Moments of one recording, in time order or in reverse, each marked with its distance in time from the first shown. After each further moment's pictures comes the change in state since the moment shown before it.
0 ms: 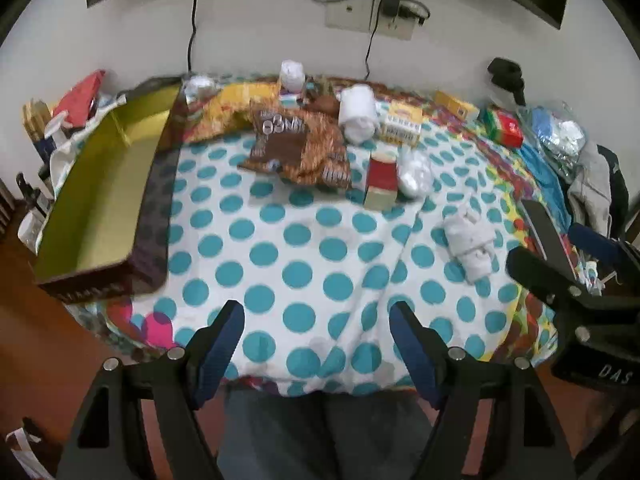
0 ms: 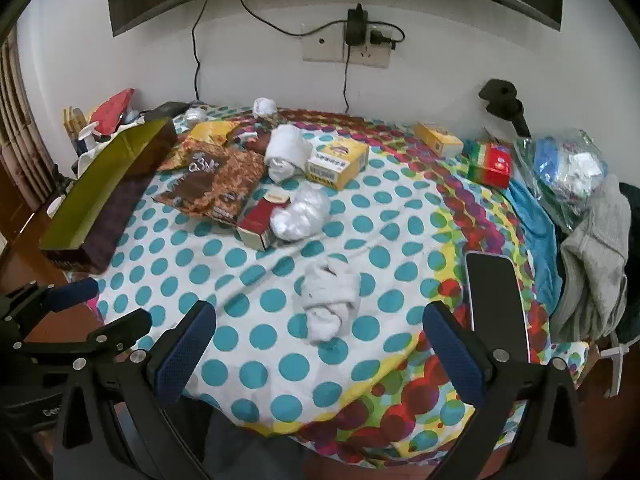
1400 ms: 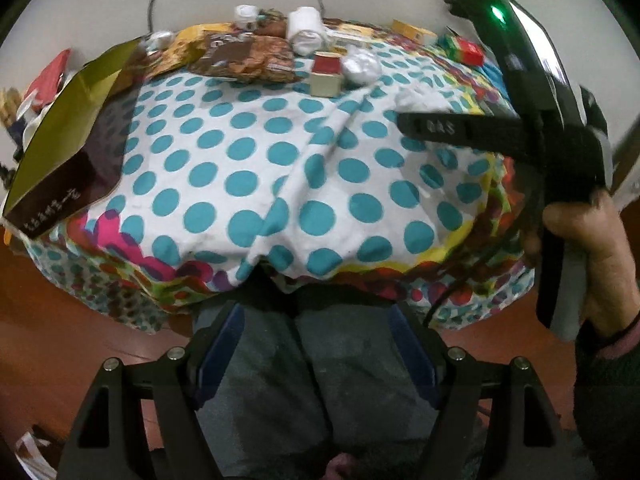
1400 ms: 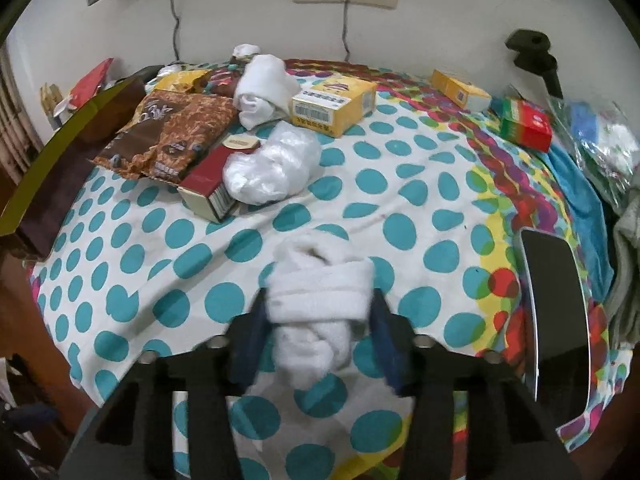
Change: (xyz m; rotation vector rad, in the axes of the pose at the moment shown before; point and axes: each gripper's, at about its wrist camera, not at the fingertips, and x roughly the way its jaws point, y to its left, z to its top) left arm 0.003 -0.031 -0.080 0.116 0.139 -0.062; right arm 0.092 -0.006 -0.006 -0.003 0.089 0.017
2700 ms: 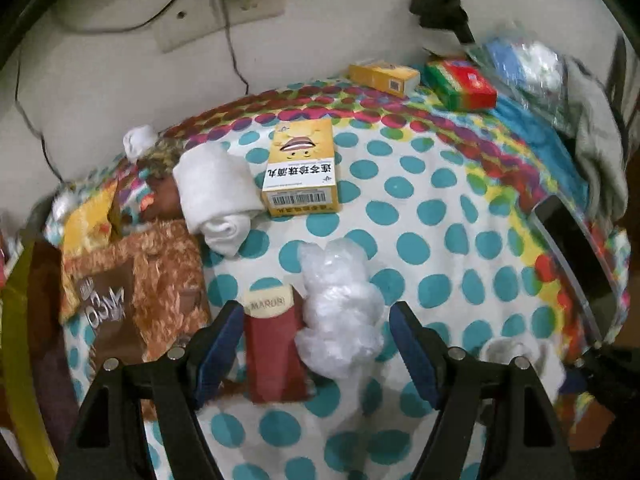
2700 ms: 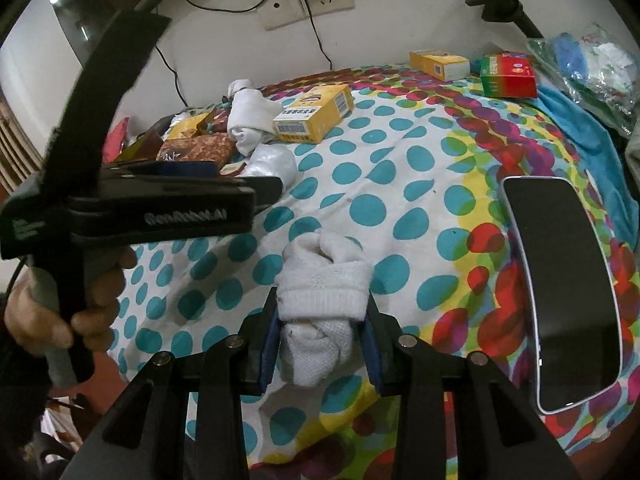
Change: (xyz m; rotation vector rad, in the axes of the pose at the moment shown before) left arm 0.091 -0.042 0.211 0.305 -0.121 0.044; right arm -0.015 -0.052 -0.020 0.202 -0.052 0.226
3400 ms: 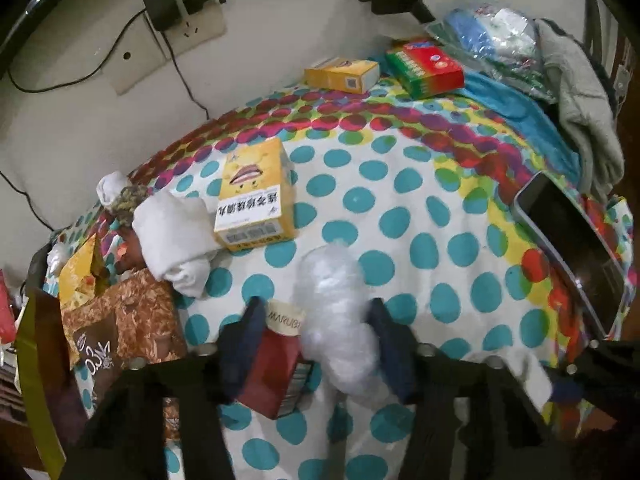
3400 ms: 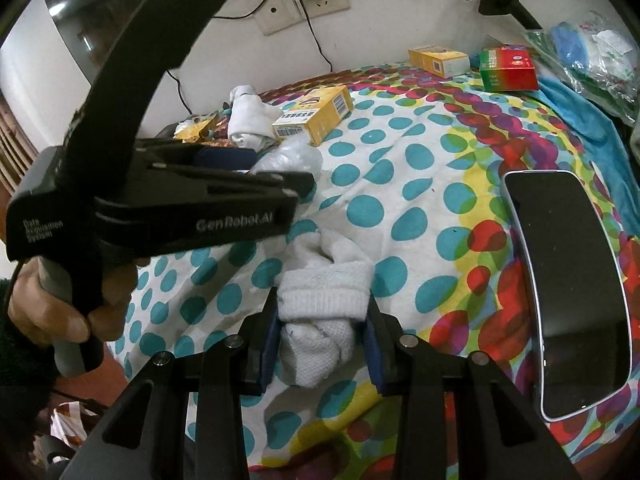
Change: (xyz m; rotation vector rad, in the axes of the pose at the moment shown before) left arm 0.003 -0.033 0.016 0.129 -0.002 -0.005; right arm 0.001 -0.006 0.002 0.023 -0.007 0.020
